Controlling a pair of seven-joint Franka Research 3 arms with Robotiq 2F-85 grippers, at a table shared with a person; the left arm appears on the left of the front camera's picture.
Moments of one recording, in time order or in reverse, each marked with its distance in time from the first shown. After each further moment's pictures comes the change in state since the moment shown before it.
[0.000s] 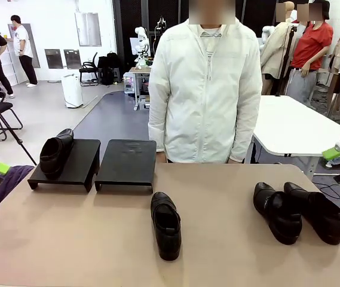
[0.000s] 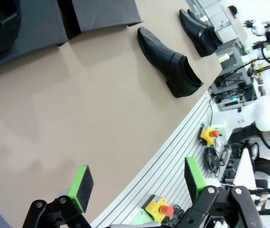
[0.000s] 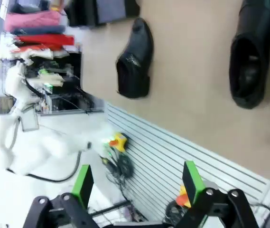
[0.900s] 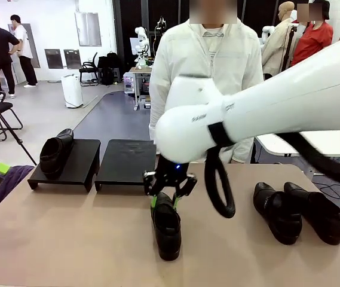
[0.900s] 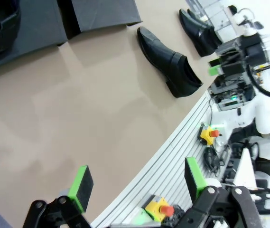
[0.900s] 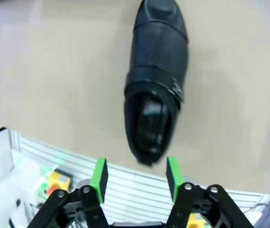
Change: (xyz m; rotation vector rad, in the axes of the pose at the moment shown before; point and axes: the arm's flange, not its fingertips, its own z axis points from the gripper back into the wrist) left arm 0.000 0.000 0.000 0.000 0.001 -0.001; right arm 0.032 0.214 -0.399 -0.743 0.153 0.125
